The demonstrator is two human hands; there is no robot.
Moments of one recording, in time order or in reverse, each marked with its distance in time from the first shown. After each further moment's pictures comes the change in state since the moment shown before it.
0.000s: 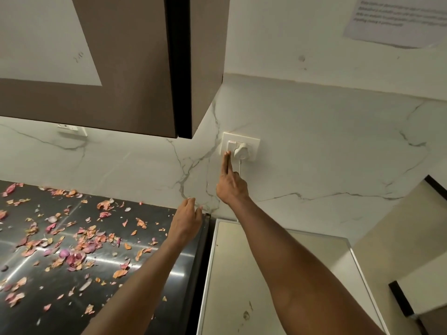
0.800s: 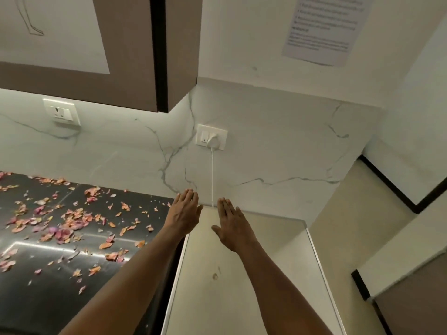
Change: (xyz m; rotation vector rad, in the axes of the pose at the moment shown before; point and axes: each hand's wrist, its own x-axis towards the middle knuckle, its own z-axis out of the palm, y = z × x) left_hand -0.098 0.057 0.020 0.496 -0.004 0.324; right_hand -0.234 0.082 0.004 -0.129 -0.115 -0.194
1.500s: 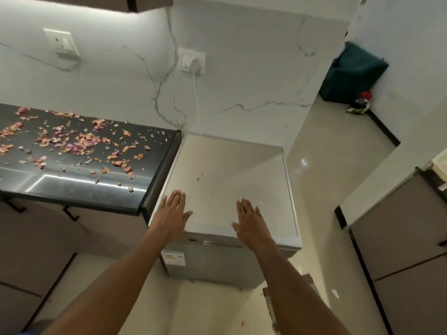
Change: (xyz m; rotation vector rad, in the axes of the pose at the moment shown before) left_hand -0.338 0.131 0.059 0.106 -0.275 -0.035; right_hand -0.349 0.043 0.095 0.156 -0.145 0.170
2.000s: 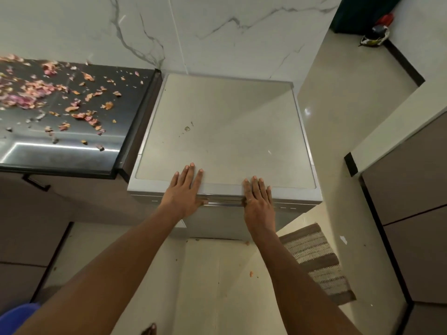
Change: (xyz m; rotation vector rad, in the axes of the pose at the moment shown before) left_hand 0.043 0.033 0.136 0.172 -0.233 0.172; right_hand 0.002 0.051 0.174 0.068 0.251 0.173
